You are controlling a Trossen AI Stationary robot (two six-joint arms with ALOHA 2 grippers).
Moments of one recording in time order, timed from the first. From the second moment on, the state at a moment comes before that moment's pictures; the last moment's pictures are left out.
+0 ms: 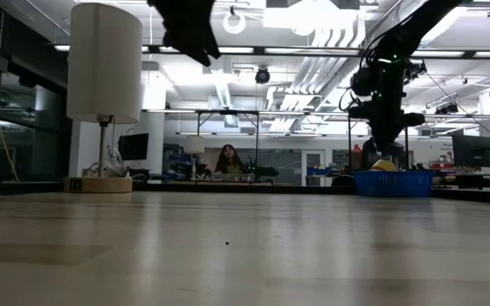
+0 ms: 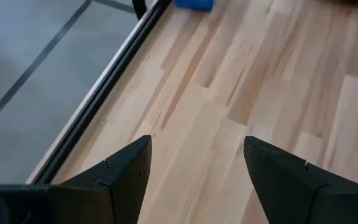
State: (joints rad) left arm 0.21 1.41 1.41 -0.75 -0.25 -0.11; right arm -1.19 1.67 1.33 -1.02 -0.06 0.09
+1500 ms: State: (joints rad) left arm 0.21 1.01 1.06 -0.56 -0.08 -0.18; right arm -1.18 1.65 1.19 -0.92 -0.04 0.40
